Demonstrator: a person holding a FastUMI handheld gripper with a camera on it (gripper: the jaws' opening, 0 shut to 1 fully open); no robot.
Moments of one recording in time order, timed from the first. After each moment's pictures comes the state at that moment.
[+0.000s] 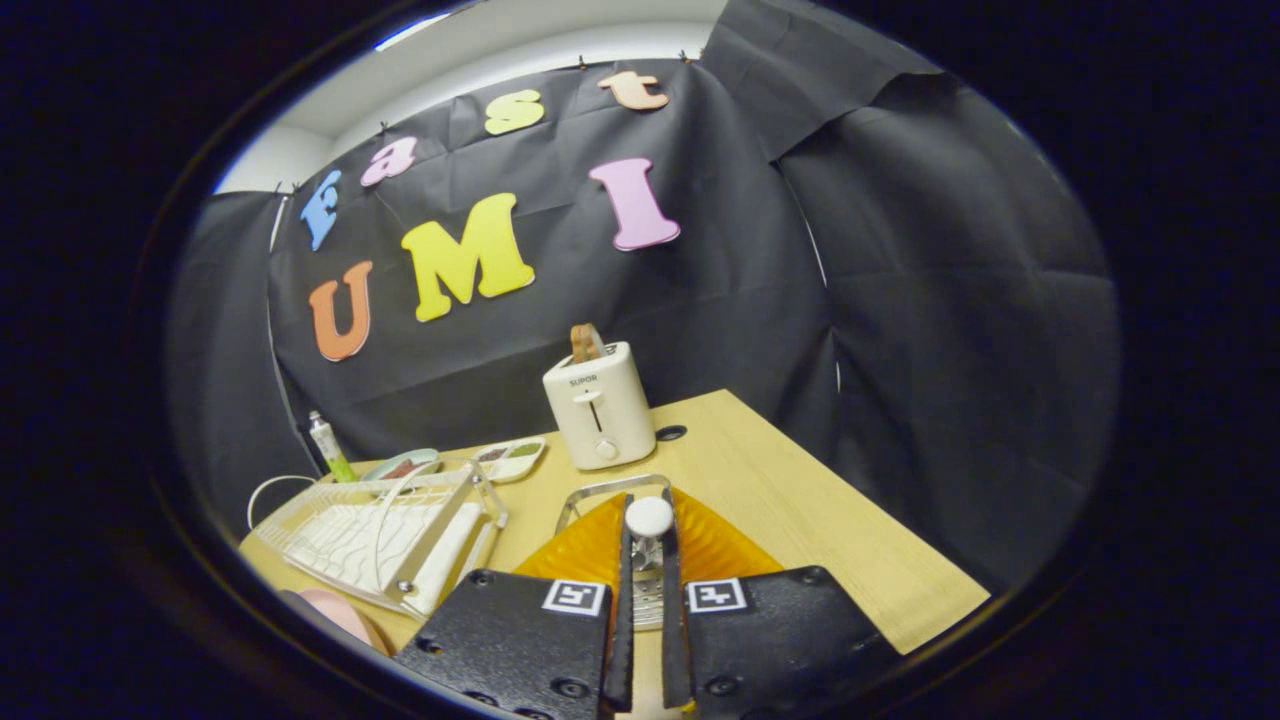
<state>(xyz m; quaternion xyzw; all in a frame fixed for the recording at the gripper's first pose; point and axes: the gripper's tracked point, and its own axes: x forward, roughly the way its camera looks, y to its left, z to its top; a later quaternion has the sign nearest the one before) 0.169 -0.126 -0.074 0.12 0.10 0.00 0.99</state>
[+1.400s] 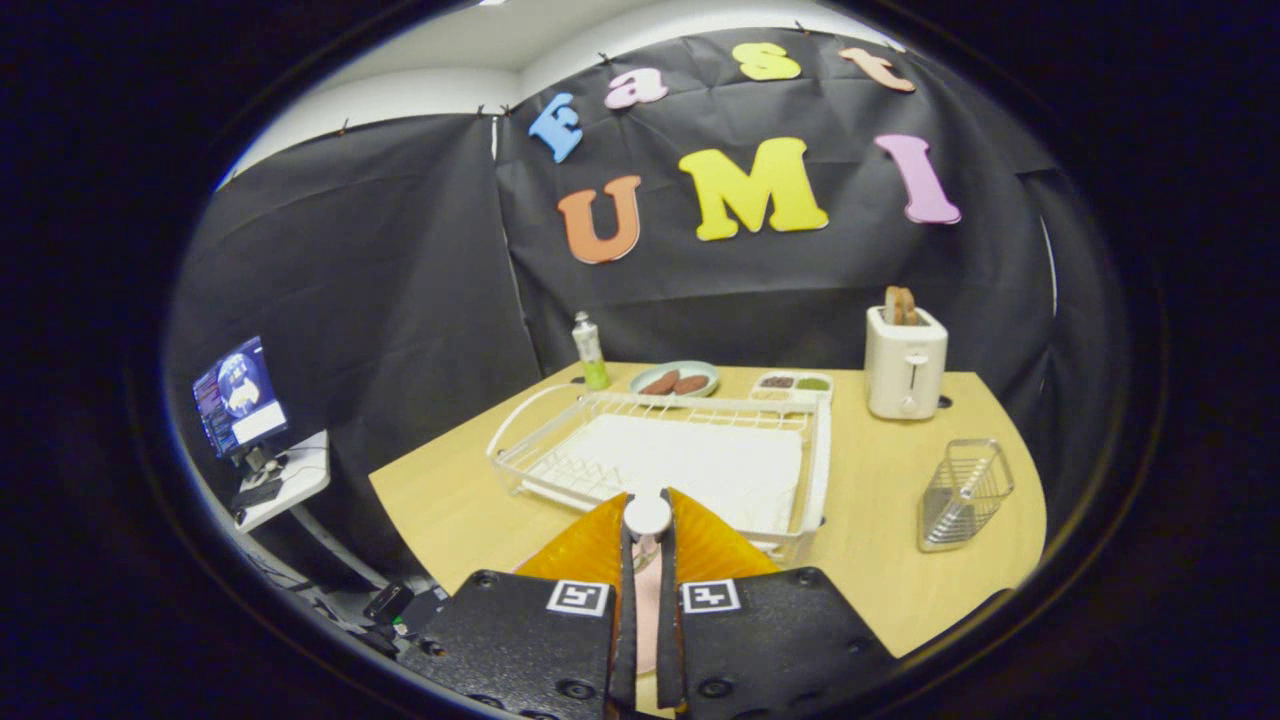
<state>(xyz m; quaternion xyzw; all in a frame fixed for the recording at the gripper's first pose) 0.015 0.139 -0.060 -0.02 0.22 0.30 0.93</state>
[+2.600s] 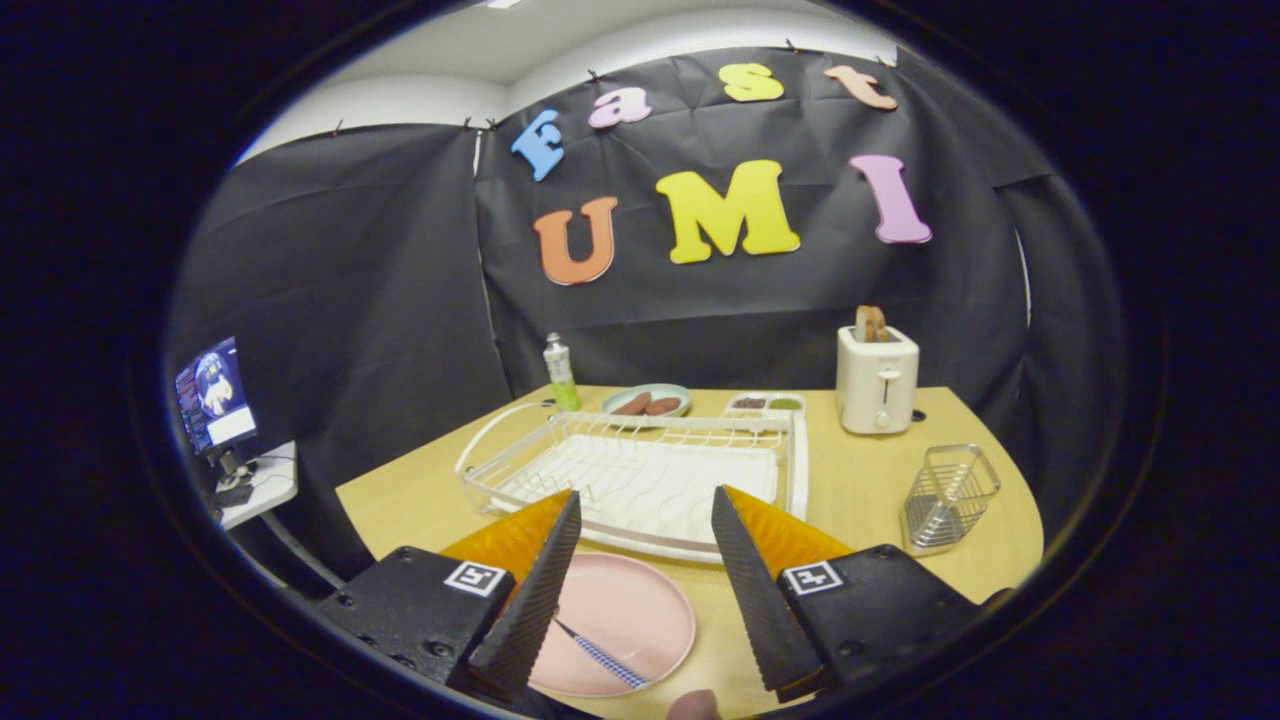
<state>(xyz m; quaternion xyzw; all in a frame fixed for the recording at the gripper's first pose) 0.041 0.115 -0.041 0.00 0.14 0.22 0.97</state>
